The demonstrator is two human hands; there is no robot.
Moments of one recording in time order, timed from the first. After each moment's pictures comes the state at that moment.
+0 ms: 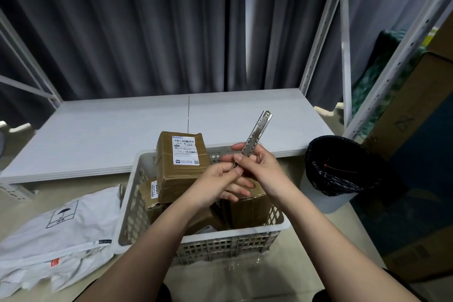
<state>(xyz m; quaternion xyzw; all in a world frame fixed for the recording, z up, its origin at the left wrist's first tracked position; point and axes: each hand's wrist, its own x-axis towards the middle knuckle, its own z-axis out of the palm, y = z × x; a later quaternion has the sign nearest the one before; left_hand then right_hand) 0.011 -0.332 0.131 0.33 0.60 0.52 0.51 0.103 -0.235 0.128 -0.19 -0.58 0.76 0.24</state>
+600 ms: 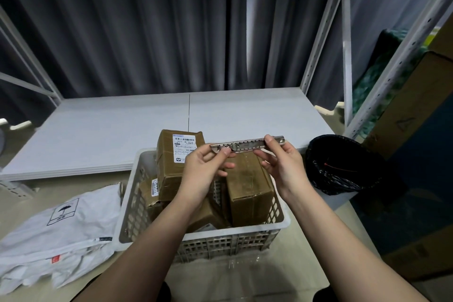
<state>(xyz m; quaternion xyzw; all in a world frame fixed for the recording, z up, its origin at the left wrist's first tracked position) -0.002 -0.332 0.128 0.25 0.60 0.69 0.32 0.117 -0.215 0.128 -0.33 -0.41 0.77 0.36</state>
